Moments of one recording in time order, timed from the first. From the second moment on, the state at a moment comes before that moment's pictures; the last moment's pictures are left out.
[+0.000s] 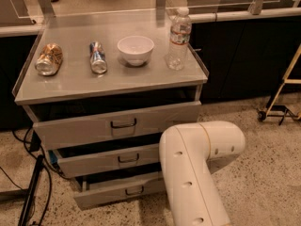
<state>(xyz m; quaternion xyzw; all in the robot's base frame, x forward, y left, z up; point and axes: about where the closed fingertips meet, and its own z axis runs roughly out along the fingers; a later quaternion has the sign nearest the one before) 0.576 -0.118 0.166 -0.03 0.98 0.12 0.17</state>
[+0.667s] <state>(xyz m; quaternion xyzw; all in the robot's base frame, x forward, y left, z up) 0.599 -0.121 0.166 -0.02 0.98 0.11 0.19</state>
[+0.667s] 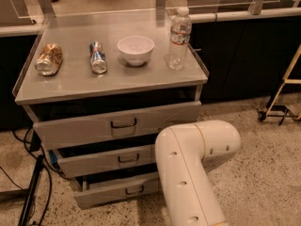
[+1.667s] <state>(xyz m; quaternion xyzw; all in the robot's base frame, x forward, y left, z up) 0.649 -0.111 0.159 0.00 0.97 0.10 0.24</state>
